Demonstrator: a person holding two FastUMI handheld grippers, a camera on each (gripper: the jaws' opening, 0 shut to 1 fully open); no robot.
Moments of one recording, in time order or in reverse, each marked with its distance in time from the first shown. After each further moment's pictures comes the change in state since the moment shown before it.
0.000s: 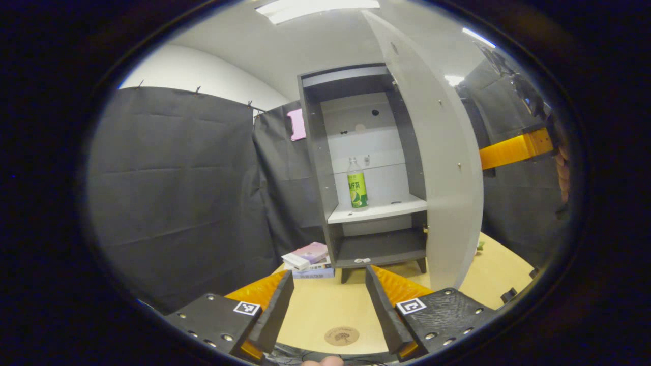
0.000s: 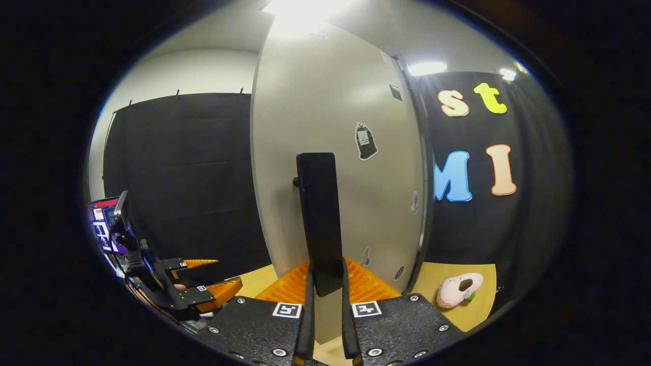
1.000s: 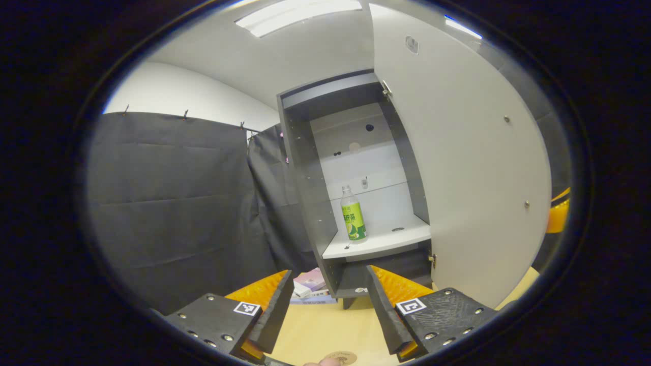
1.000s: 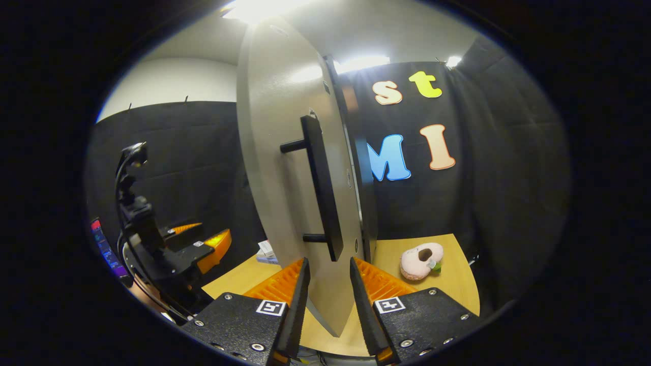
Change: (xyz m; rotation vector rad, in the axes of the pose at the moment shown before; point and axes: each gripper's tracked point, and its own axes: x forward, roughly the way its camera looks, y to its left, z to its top) left arm 0.076 -0.047 0.095 0.074 -0.090 0.022; right arm -0.051 -0.040 -0.033 0.110 0.013 -0.283
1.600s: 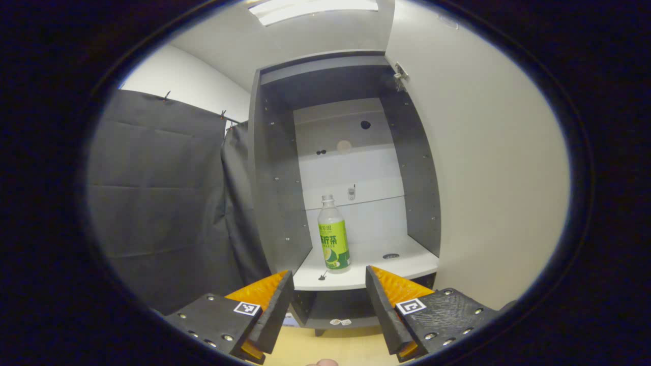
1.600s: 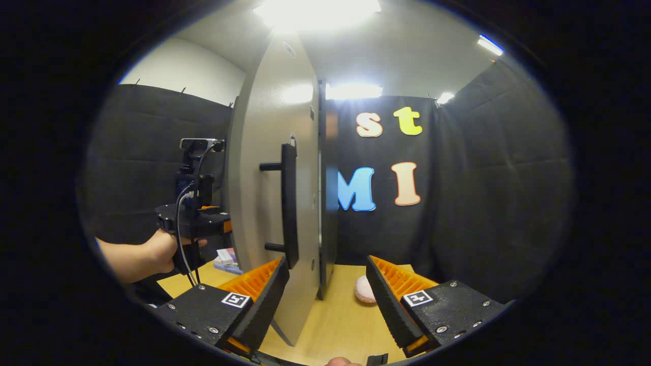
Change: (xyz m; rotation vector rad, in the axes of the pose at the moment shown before) left arm 0.184 -0.029 0.009 -0.068 -0.036 -0.114; right arm -0.020 -0.071 0.017 -0.123 -0.145 -0.255
